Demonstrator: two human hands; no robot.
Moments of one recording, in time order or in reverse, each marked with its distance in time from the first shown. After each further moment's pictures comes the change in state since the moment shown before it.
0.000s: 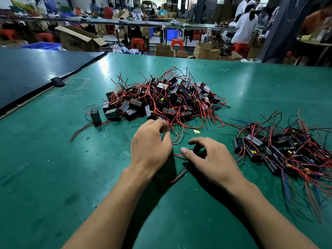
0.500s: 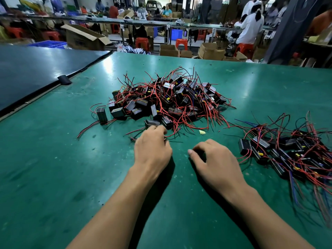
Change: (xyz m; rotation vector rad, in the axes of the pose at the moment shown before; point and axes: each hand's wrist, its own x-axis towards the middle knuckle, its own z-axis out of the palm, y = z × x) left_hand 0.001 -0.012 0.003 0.232 -0.117 -0.098; right_hand -0.004 -0.010 0.009 -0.275 0.085 -0.098
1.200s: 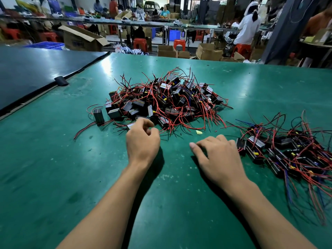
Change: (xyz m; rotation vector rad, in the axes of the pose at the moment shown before) left_hand 0.013 -0.009 0.003 -0.487 0.236 -0.191; right_hand 0.009 0.014 -0.006 -0.229 0.015 -0.048
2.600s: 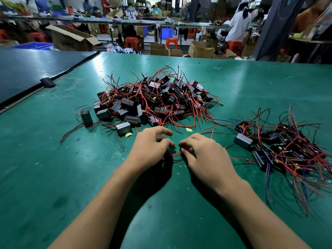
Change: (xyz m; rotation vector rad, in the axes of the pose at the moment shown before) left_hand -0.017 0.025 0.006 -0.054 -0.576 0.009; right_hand -0.008 -0.004 -0.014 0.248 -0.017 -0.042
